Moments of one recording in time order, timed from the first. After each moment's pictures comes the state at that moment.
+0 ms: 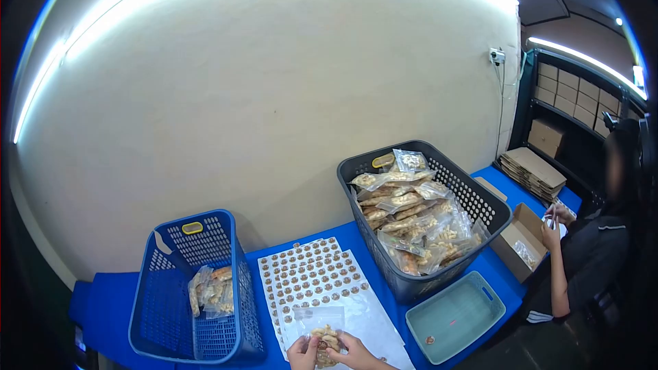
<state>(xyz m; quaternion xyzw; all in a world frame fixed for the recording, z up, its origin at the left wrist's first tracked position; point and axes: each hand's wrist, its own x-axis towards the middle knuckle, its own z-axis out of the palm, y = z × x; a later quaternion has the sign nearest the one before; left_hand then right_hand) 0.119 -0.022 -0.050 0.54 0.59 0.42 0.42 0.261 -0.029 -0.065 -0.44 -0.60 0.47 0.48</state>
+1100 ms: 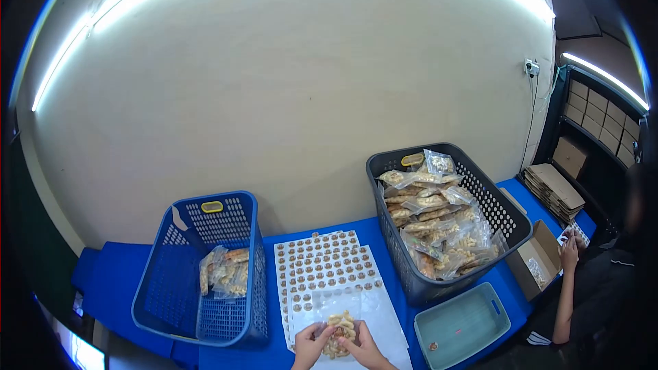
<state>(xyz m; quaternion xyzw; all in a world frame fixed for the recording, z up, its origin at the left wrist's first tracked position) 0.126 -0.014 -0.029 0.49 0.53 0.48 0.50 0.255 -0.030 -0.067 -0.36 -0.44 0.58 0.58</state>
